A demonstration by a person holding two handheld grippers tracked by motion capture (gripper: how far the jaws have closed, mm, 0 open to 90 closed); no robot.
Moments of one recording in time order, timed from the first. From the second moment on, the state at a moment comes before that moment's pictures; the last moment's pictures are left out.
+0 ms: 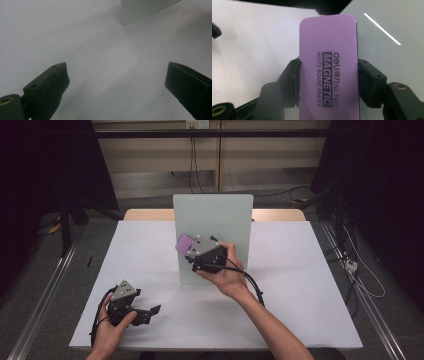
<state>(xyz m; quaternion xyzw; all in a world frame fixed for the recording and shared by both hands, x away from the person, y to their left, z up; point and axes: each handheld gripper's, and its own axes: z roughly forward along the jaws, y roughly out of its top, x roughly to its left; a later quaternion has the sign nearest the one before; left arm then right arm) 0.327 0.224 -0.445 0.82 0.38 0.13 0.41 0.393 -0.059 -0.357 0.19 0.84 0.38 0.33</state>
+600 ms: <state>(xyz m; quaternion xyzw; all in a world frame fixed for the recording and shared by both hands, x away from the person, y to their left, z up) 0.327 0.224 -0.445 0.82 0.38 0.14 0.41 0.383 -0.034 -0.404 0.16 0.87 0.37 0.27</state>
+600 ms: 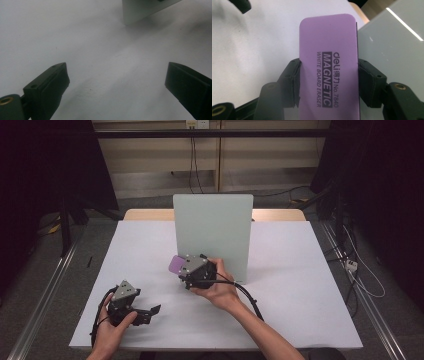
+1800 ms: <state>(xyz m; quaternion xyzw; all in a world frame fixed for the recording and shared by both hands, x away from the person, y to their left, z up) 0.327 0.226 -0.446 0.82 0.38 0.14 0.40 0.387 -0.077 -0.377 0.20 0.84 0.41 0.30</state>
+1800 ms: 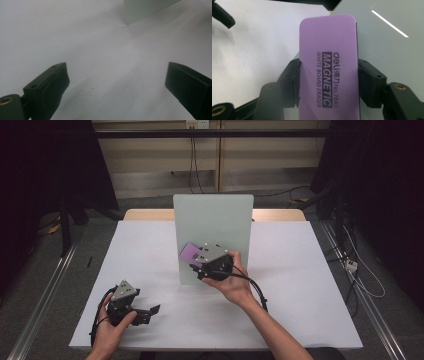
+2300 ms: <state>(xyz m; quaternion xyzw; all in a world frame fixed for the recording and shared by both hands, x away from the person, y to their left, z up) 0.328 0.224 -0.448 0.82 0.38 0.13 0.40 0.379 -0.101 -0.368 0.23 0.83 0.42 0.28</state>
